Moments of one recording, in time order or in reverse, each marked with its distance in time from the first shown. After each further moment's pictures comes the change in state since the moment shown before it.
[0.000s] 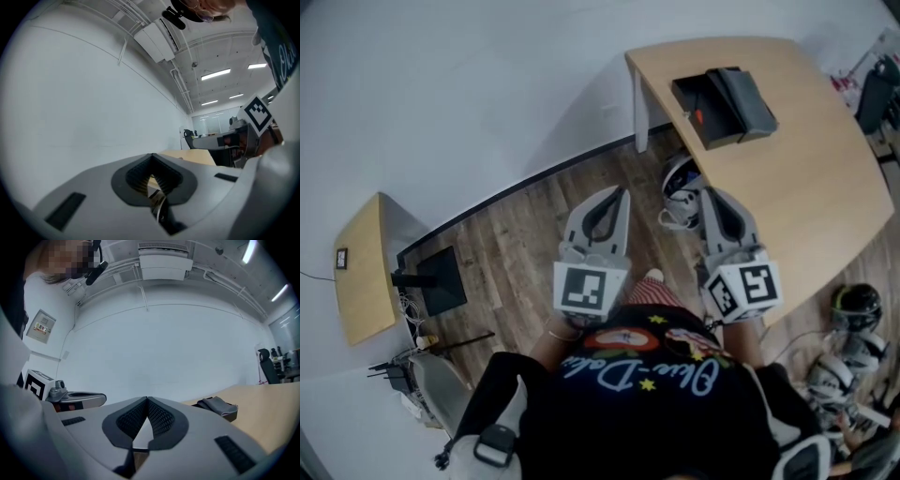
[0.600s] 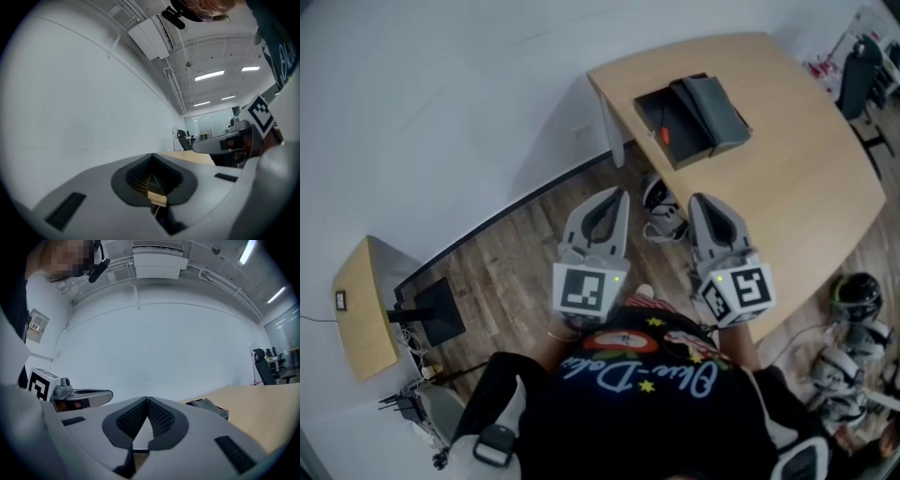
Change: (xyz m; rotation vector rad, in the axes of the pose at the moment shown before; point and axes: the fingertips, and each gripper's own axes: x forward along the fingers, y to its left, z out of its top) left arm 0.104 -0.037 0.013 0.034 -0.011 -0.105; right arm 0.019 -0.084 0.009 0.005 0.004 -0.055
